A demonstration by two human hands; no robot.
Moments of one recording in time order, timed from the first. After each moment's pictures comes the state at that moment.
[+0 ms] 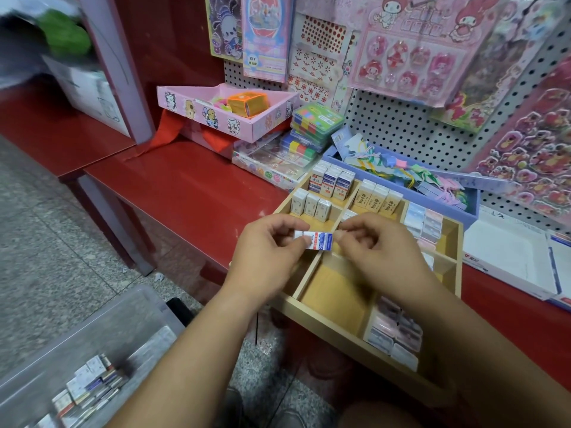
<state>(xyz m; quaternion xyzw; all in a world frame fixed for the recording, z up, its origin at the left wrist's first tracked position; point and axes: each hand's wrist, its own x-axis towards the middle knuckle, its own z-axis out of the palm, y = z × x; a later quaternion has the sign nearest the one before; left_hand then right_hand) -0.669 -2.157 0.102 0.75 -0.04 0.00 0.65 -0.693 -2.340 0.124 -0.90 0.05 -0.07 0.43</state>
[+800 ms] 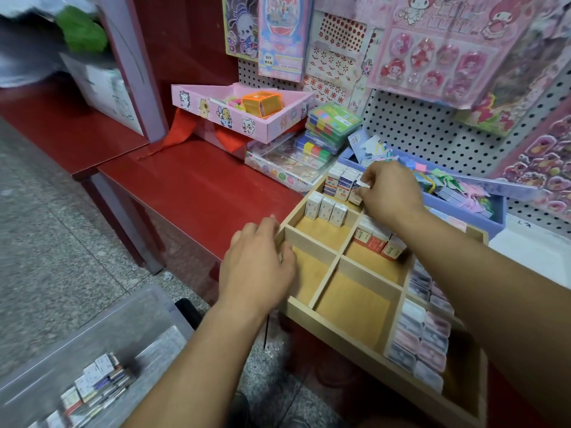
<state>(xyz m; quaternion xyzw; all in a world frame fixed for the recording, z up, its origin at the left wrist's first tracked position) -0.663 -2.133 0.085 0.94 -0.01 0.07 0.32 -0.553 -2.366 0.116 -0.98 0.06 -0.15 0.15</state>
